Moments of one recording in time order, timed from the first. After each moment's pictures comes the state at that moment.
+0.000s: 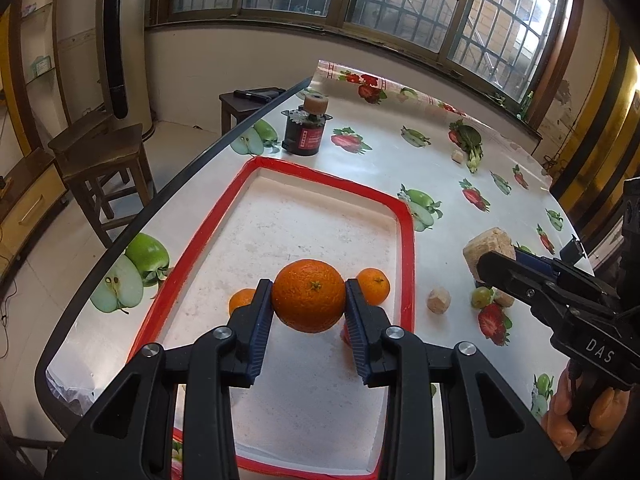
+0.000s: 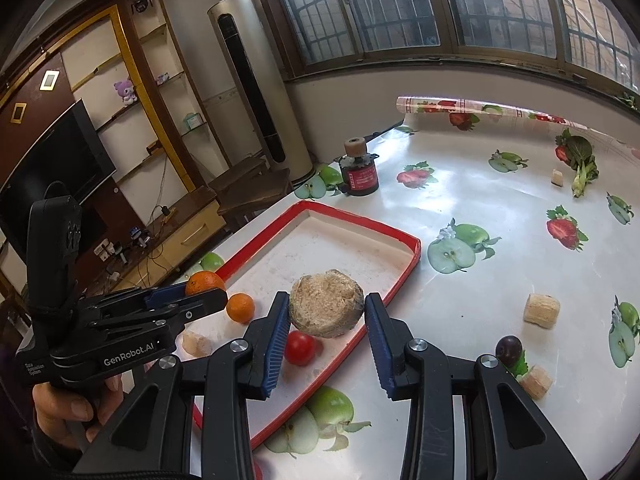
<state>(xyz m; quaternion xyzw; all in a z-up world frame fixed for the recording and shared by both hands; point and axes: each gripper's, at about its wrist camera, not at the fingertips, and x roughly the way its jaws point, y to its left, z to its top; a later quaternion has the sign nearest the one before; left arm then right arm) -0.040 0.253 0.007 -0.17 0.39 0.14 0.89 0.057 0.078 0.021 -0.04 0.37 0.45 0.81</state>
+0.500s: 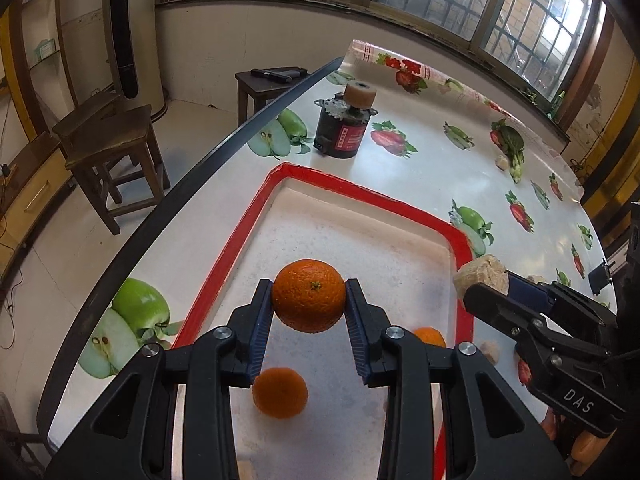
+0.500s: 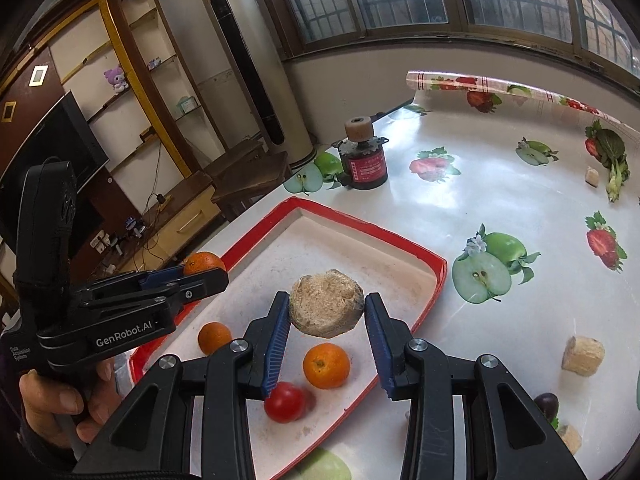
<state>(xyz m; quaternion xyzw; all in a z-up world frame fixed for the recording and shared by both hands) 0.027 0.302 -0.025 -0.18 0.44 0.17 0.87 0.107 0.142 -0.014 -0.06 0.41 0.45 0.79</state>
